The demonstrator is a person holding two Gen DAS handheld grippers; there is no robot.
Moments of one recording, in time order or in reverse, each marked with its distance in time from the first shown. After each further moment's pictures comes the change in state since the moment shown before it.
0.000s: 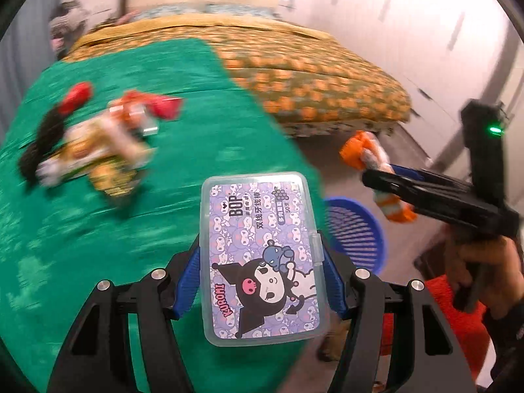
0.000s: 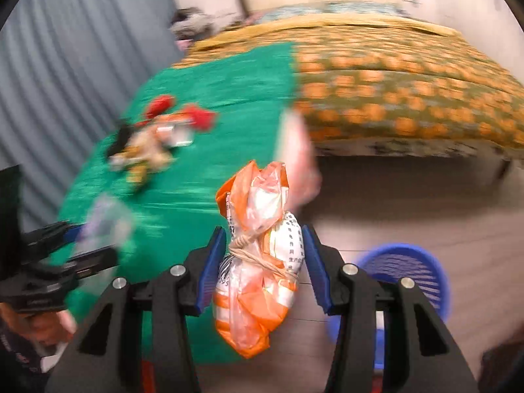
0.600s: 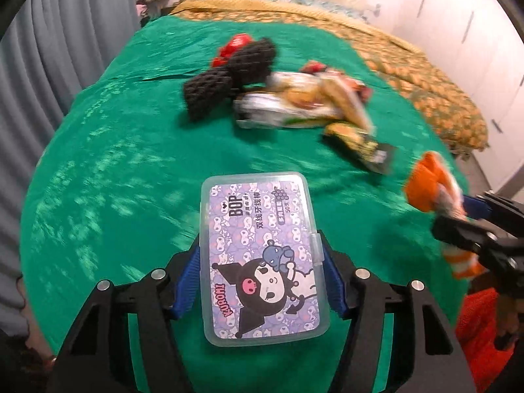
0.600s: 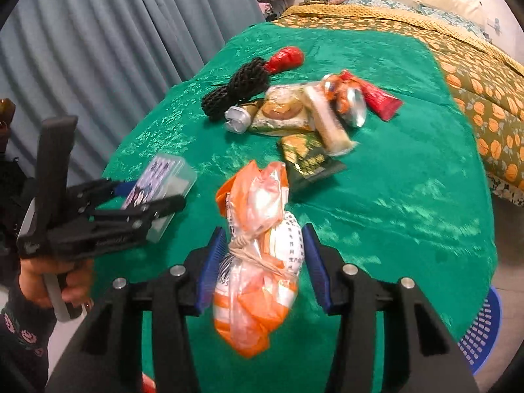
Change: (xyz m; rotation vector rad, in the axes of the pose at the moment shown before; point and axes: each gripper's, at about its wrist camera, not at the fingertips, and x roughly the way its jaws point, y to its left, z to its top) left arm -0.057 0.203 -0.058 -0.211 0.024 0.281; right arm 0.068 0.227 0.005 -0.233 0.117 0.265
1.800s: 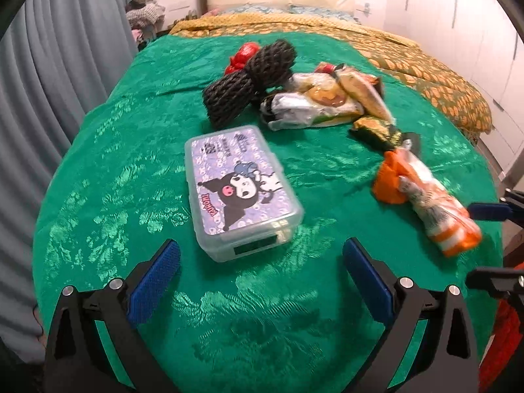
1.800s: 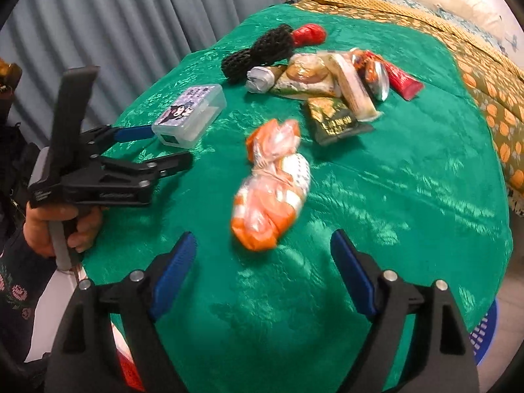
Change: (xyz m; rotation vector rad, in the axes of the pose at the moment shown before) left arm 0.011 0.027 -0.004 0.111 -0.080 0.076; right arm 0.022 0.026 -0.027 -0.105 0.072 -0.010
